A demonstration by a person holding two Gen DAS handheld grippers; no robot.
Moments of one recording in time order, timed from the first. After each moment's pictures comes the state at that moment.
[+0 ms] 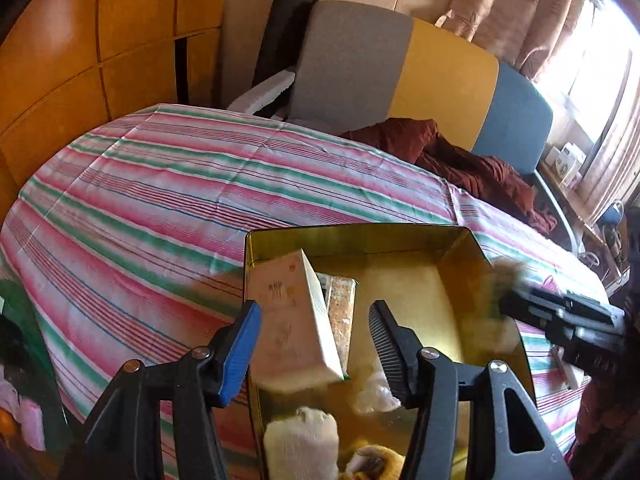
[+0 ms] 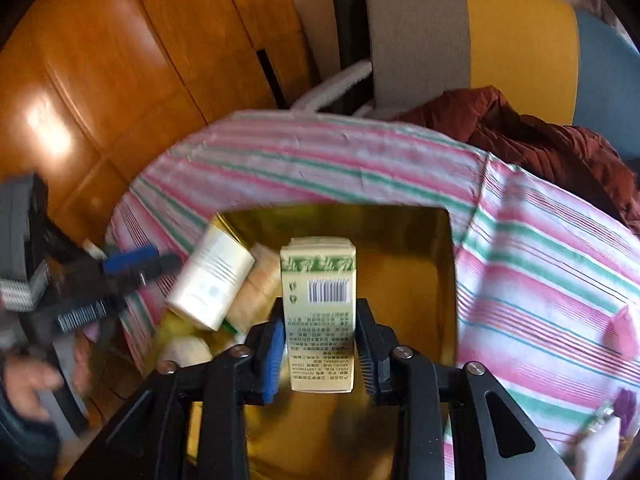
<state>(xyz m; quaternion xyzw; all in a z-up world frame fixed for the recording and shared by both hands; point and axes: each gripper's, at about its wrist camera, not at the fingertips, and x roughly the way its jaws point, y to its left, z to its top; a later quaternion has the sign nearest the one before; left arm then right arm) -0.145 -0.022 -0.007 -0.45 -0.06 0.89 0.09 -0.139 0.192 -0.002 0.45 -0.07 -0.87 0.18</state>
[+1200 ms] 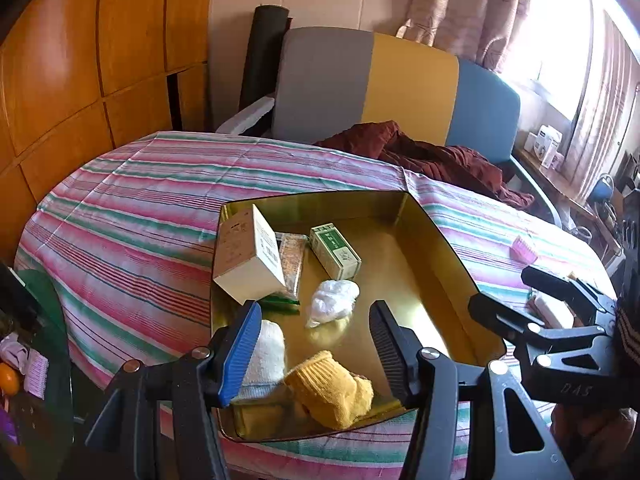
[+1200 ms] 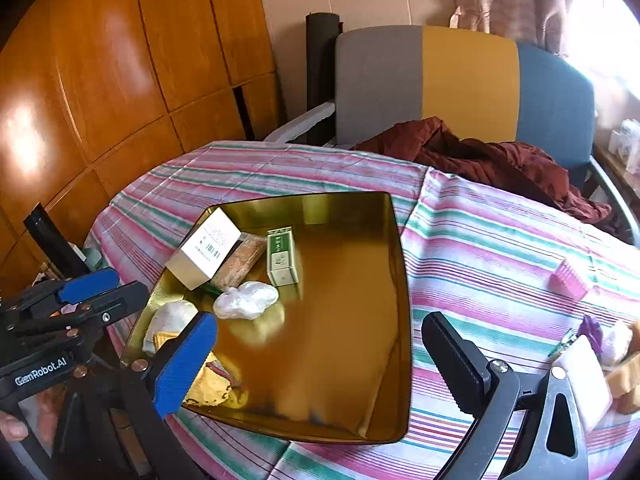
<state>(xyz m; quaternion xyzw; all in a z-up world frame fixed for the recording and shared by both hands) -0.036 0.020 0.006 -0.40 -0.01 0.91 0.10 -0.028 0.204 -0.002 0.37 -0.03 -0.92 0.10</state>
